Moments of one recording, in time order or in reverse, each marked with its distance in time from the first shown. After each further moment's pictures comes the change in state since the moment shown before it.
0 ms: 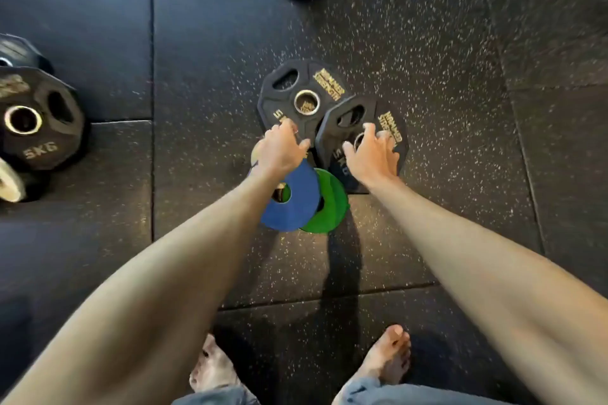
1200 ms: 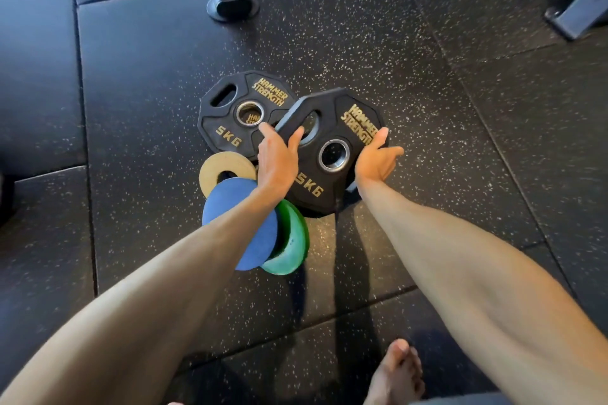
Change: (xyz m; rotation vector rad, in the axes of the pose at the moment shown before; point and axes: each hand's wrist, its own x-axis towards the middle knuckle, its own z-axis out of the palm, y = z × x) left_hand -0.022 0.063 0.077 -0.381 0.153 0.121; right_hand 0.022 0.084 0.018 1.108 0.564 0.620
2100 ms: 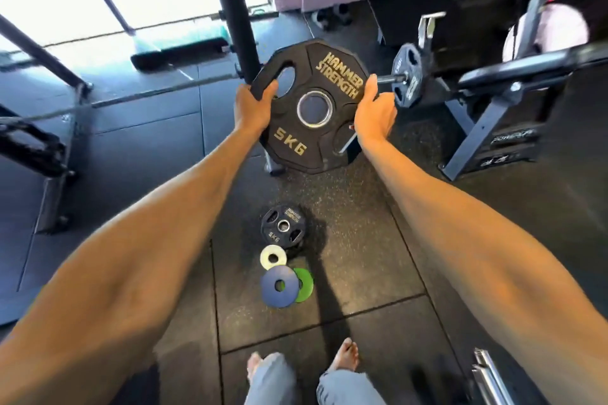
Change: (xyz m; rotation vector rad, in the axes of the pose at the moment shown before) left_hand -0.158 0.678 -0.419 -0.213 0.197 0.125; right_hand -0.286 -0.706 -0.328 0.044 -0.159 -0.452
